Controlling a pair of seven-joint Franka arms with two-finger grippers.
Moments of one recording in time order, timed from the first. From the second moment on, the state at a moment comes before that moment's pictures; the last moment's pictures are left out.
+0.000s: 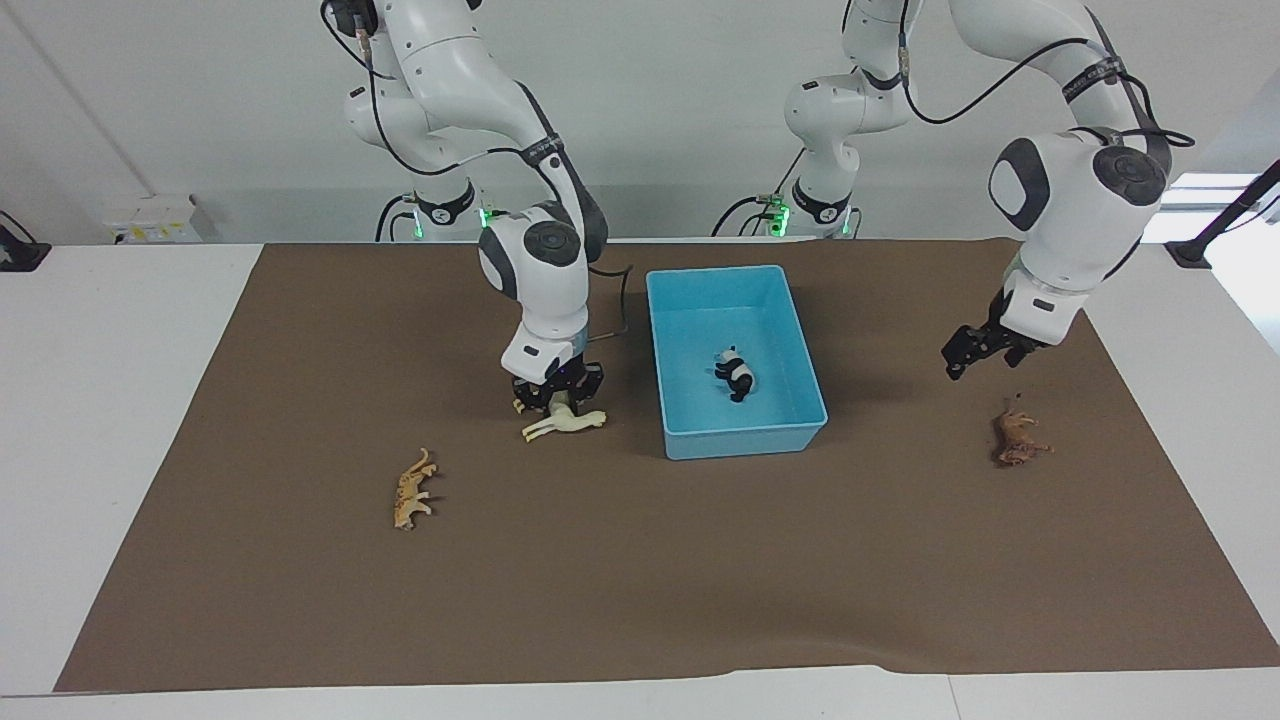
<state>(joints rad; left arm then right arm) 0.14 0.11 -0.07 -1.93 0.07 2.12 -0.03 0.48 0.30 -0.01 -2.04 -0.16 2.37 0.35</state>
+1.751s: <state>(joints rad) 0.29 0.39 -0.10 -1.95 0.20 2.47 0.24 0.65 0.54 -0.07 -1.27 -0.05 1.84 0.68</state>
